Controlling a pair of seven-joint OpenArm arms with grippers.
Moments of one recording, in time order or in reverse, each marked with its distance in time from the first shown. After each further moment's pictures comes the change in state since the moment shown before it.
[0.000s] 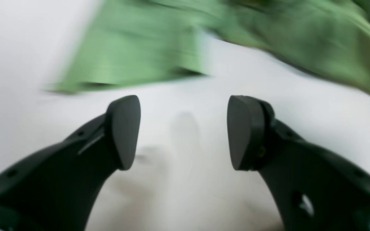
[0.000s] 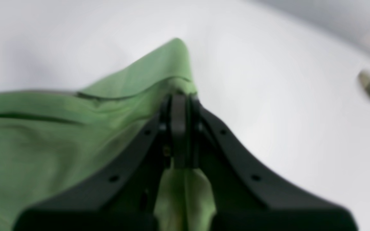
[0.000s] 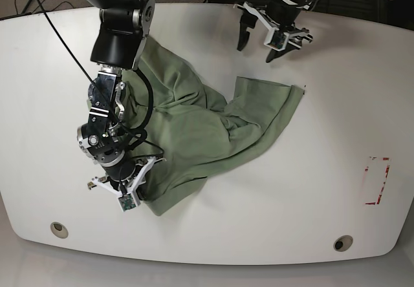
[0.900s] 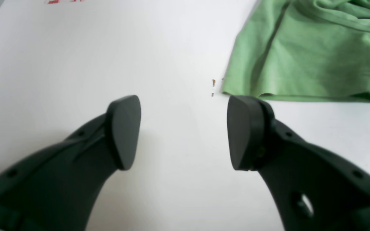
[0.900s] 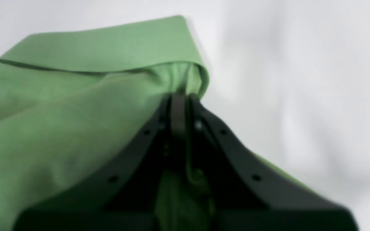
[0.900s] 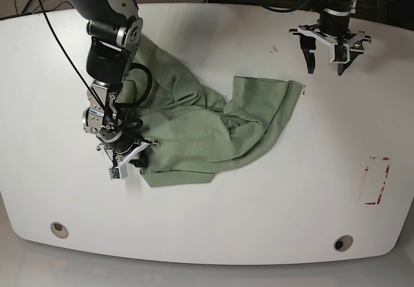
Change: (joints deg) left arm -0.8 7.0 -25.0 2.4 -0.2 0.2 0.0; right arm 6.2 4.2 12.0 -43.7 0.9 0.1 21.8
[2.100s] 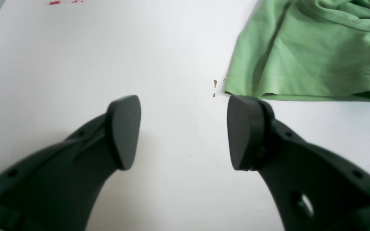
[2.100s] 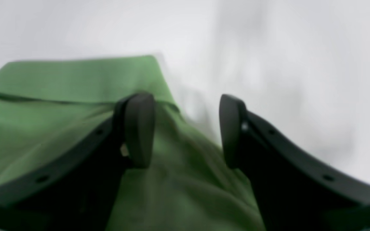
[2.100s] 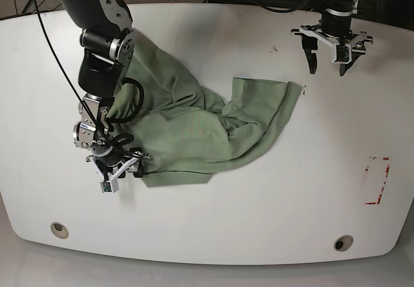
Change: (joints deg) left arm -0.1 0.0 -2.5 0.2 0.0 -0.4 0.0; right arm 4.2 2.1 0.2 -0.5 -0.9 -1.3 -4.5
